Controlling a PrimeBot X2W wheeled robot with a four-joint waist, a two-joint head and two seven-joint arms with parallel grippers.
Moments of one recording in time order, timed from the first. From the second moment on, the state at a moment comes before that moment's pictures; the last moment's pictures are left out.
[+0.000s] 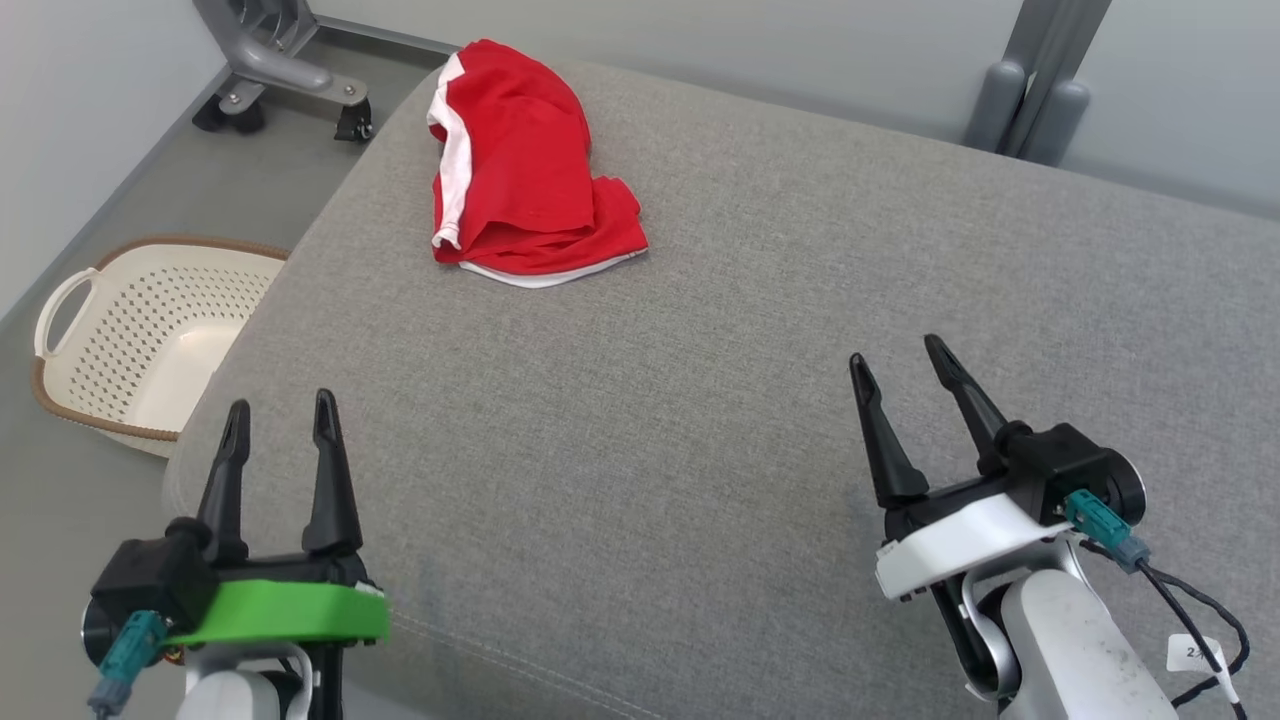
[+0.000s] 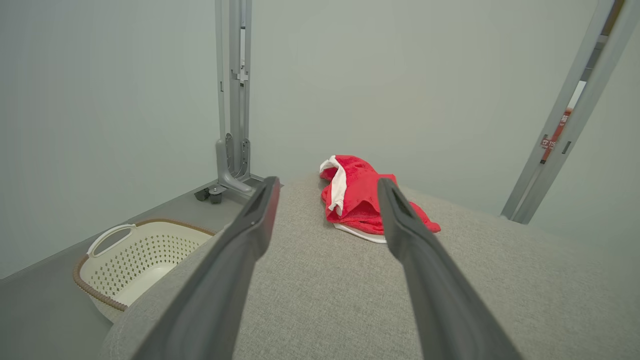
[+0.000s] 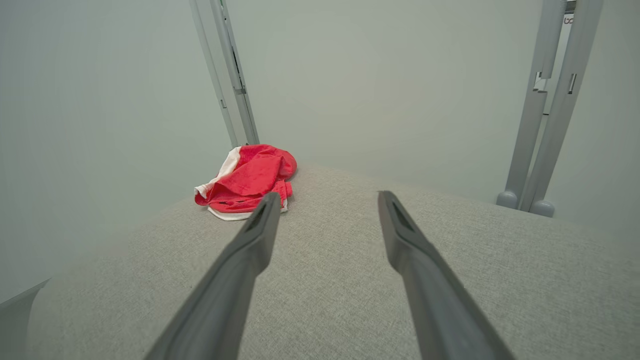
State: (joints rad) left arm -0.08 0.05 0.00 0.10 -0.30 -0.09 -0.26; right arm -0.20 -0.05 0.17 0.22 0.13 0.13 -0.26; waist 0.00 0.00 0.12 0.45
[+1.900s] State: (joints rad) left arm -0.94 0.32 -0.33 0.96 -0.72 -0.13 -0.04; right arm -0.38 -0.08 0.06 0.03 -0.09 0.13 -0.24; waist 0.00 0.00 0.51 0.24
